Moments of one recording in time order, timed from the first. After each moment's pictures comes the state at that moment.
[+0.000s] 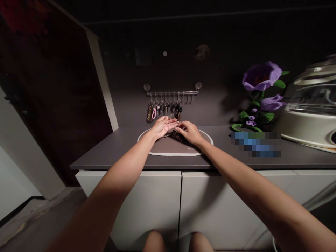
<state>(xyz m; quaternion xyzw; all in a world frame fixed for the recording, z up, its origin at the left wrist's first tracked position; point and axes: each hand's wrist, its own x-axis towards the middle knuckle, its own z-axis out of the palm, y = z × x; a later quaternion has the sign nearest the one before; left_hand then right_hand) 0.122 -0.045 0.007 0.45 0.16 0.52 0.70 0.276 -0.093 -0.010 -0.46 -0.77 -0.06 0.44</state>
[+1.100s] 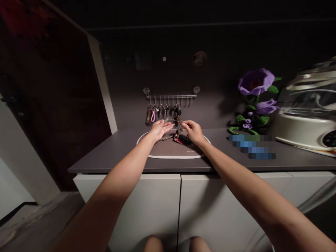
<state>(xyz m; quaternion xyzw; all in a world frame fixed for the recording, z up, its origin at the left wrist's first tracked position) 0.120 -0.043 0.007 0.41 0.23 0.57 0.67 0.288 -0.081 -0.009 -0.45 -0.67 0.06 0.59</state>
